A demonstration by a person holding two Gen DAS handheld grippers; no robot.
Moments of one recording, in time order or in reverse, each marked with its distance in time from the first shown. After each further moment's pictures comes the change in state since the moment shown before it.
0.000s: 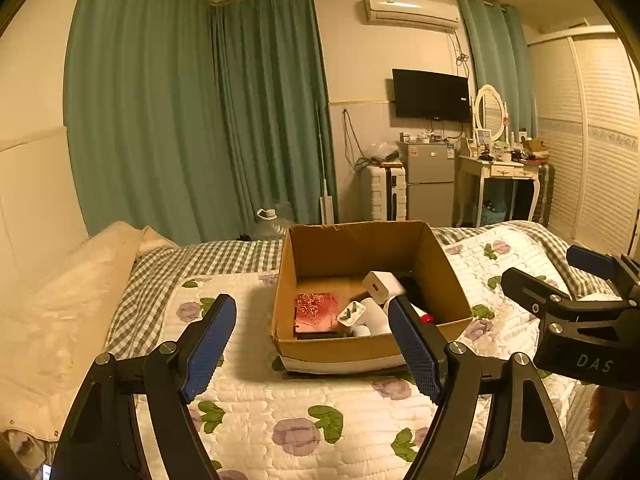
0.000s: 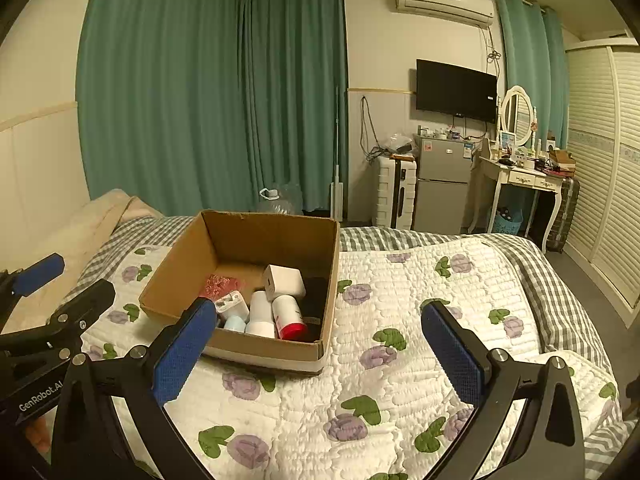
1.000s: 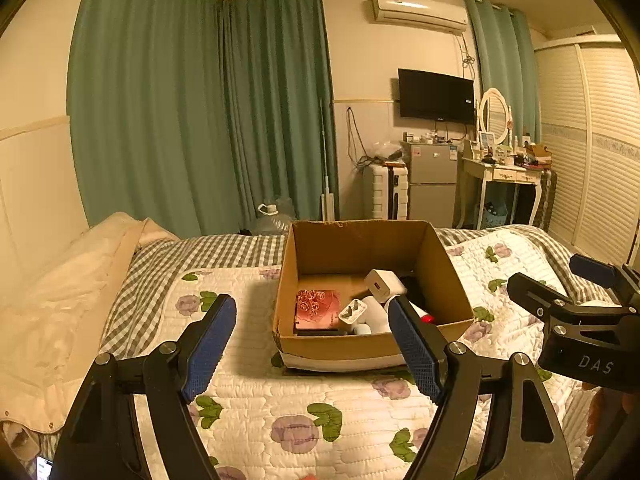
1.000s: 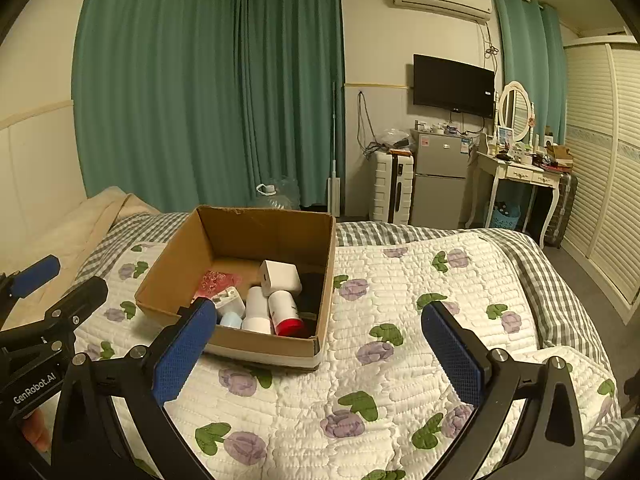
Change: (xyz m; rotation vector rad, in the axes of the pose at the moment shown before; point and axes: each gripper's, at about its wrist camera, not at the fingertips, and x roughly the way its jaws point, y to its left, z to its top) left arm 0.003 0.005 -0.003 -0.032 0.010 0.001; right arm 0.003 -0.002 -0.001 0.008 0.017 -0.009
